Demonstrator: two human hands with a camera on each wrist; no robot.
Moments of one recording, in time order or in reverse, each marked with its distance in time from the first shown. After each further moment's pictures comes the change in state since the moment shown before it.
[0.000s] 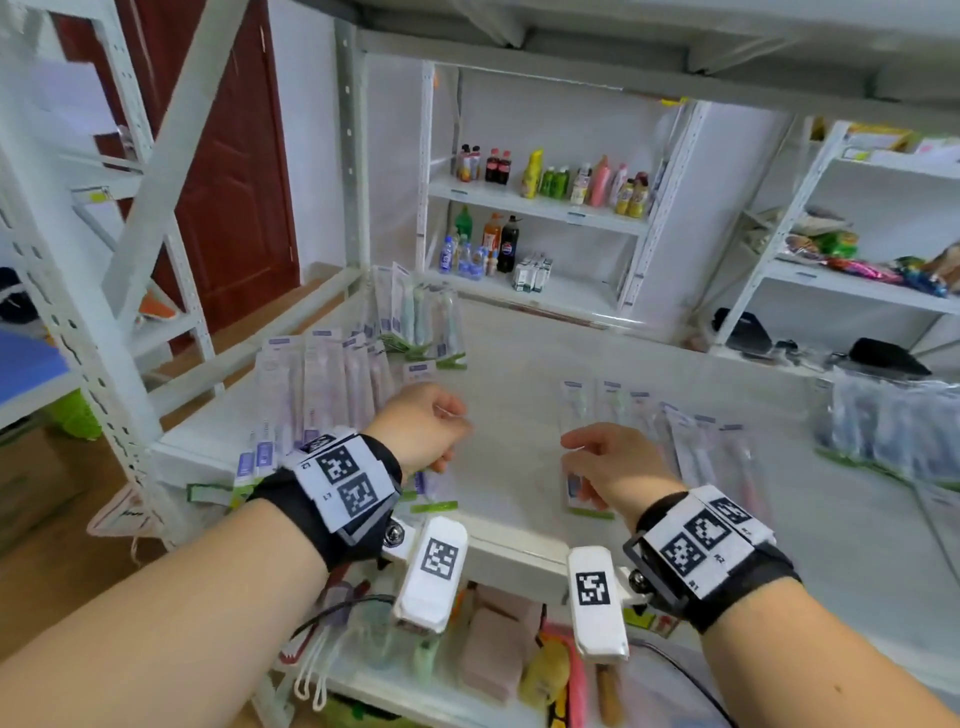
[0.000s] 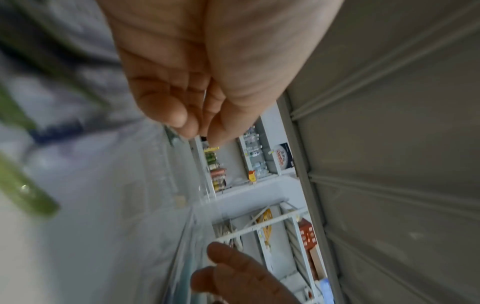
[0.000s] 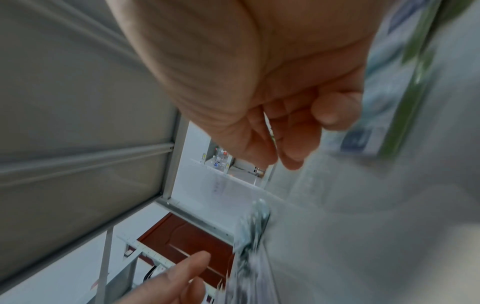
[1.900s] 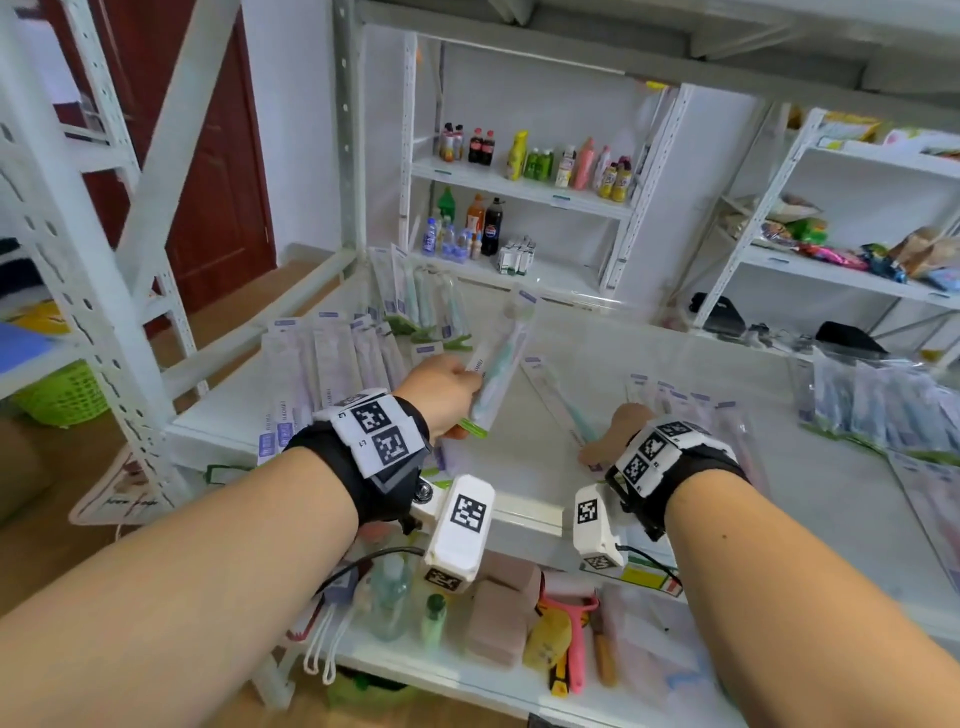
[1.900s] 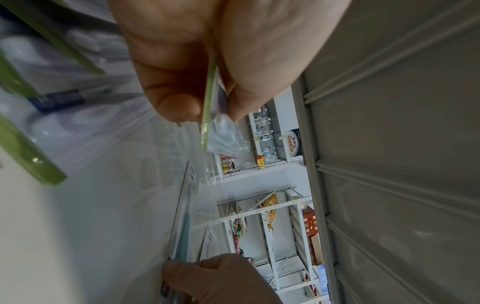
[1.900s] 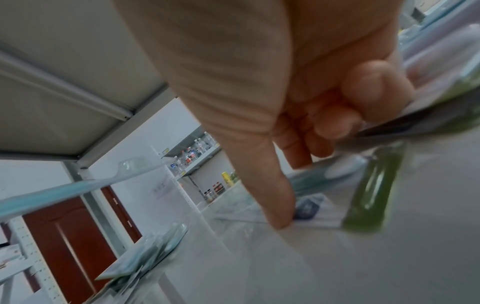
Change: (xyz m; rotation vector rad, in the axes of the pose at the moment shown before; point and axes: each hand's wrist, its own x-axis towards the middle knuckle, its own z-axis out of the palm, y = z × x) left_hand 0.007 0.008 -0.006 -0.147 -0.051 -0.044; right_hand 0.061 0.015 -0.001 -0.939 -0.089 0.260
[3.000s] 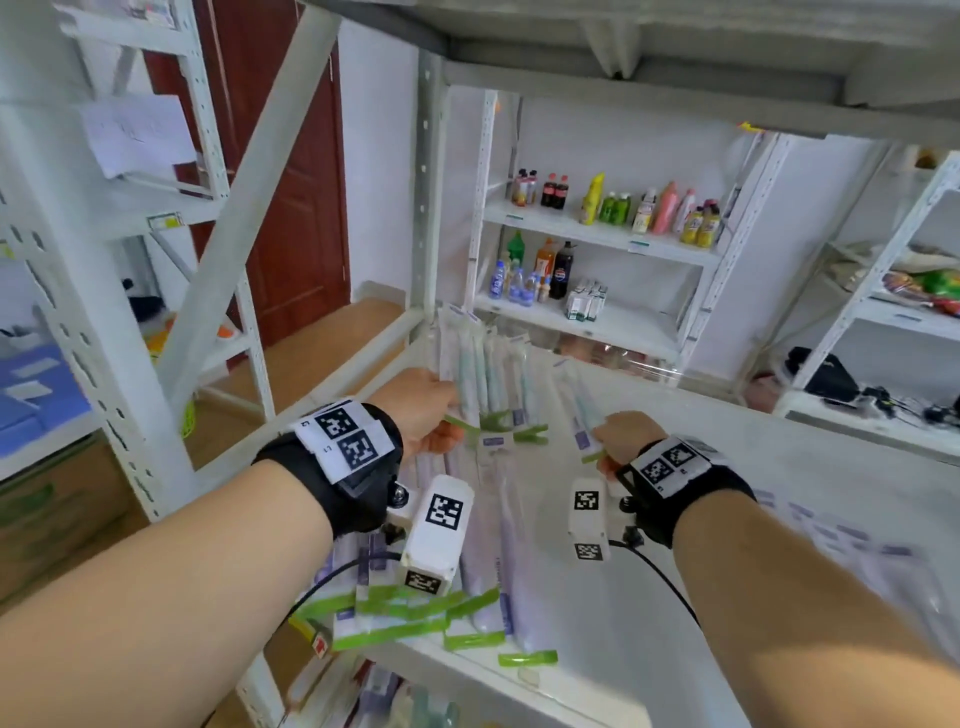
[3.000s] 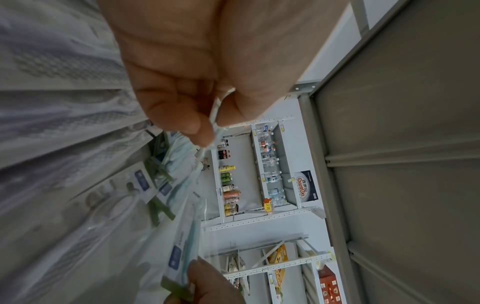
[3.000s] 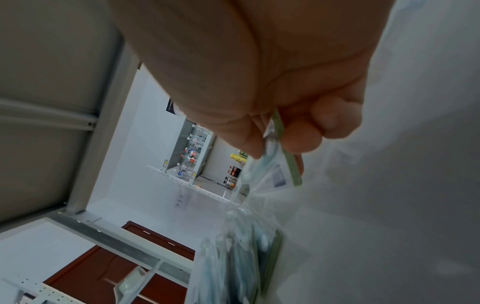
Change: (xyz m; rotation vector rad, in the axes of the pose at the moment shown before) left_hand 0.092 0.015 -0.097 -0.120 0.173 -0.143; right_hand 0.081 -0.118 -0.056 0.748 -0.059 -0.096
